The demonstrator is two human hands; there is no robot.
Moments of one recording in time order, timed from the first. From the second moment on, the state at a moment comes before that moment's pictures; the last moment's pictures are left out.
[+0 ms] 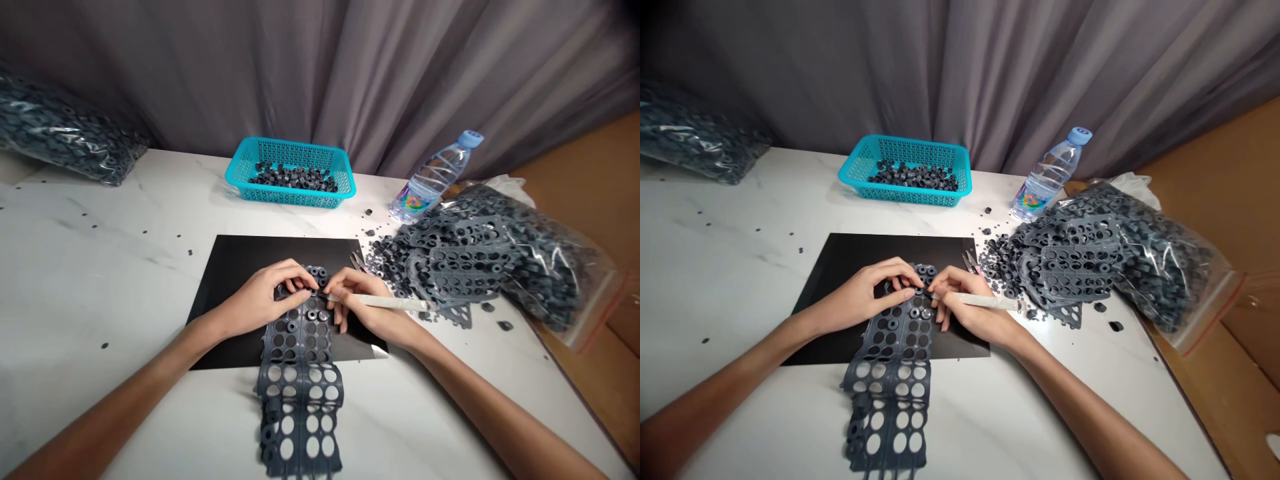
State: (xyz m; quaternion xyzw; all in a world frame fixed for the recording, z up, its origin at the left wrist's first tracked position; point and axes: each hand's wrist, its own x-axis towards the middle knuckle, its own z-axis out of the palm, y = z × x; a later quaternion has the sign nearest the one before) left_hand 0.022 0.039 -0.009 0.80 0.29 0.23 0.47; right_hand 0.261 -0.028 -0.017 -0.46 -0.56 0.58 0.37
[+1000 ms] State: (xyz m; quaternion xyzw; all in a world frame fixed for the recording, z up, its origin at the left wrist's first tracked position) left_hand 0.024 0.036 -0.011 0.83 0.29 0.23 0.42; right_hand 0.258 -0.032 -0.012 -0.48 -0.58 0.56 0.35
